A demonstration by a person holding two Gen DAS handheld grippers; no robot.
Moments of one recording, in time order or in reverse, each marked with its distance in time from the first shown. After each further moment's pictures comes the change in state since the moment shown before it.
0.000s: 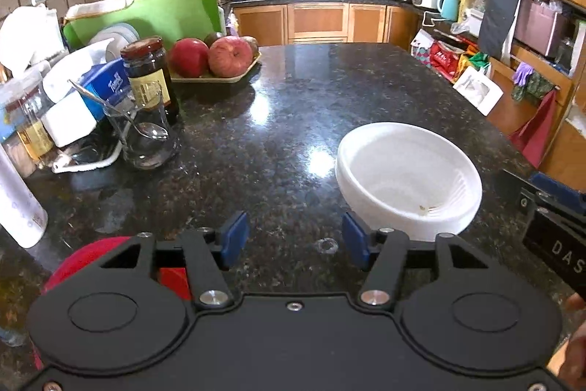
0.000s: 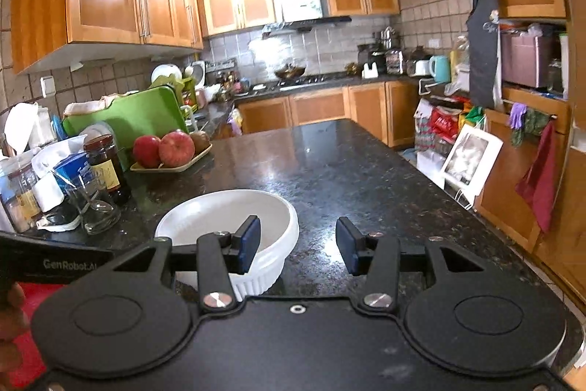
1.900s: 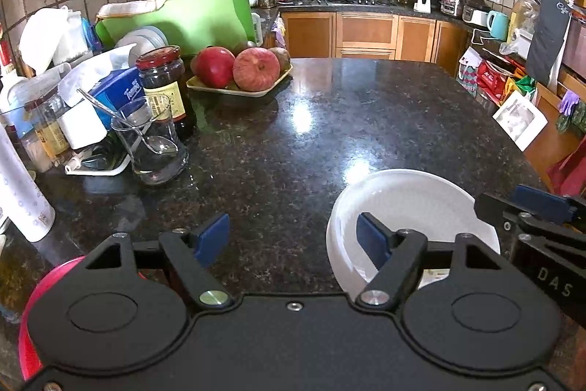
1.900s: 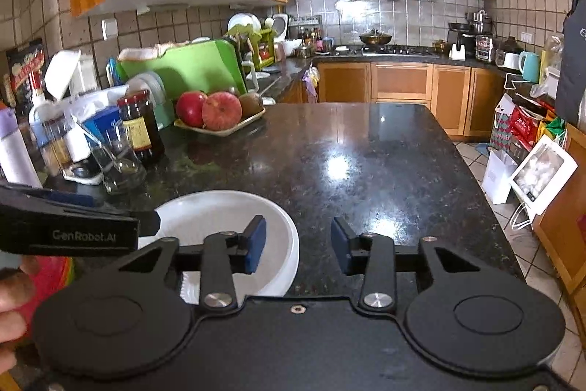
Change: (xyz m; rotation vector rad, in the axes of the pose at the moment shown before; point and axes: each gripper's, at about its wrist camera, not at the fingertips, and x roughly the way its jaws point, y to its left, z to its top) left arm 0.030 -0.029 0.033 -0.096 -0.010 0.159; right arm 0.081 -0.023 0.037 -0.186 0.163 0.265
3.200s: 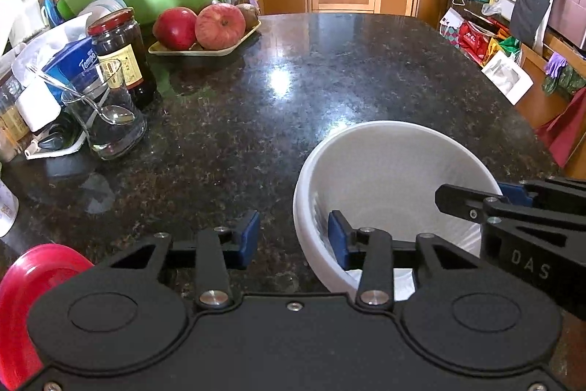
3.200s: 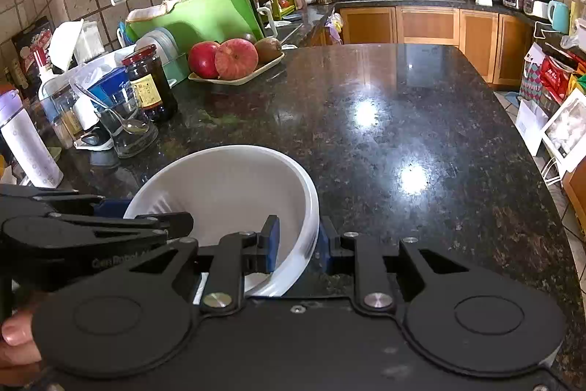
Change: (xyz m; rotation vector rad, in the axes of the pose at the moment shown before) left arm 0.029 -0.015 -0.008 0.050 0.122 -0.061; right arm 0.036 -0.008 -0.001 0.043 0.187 0.106
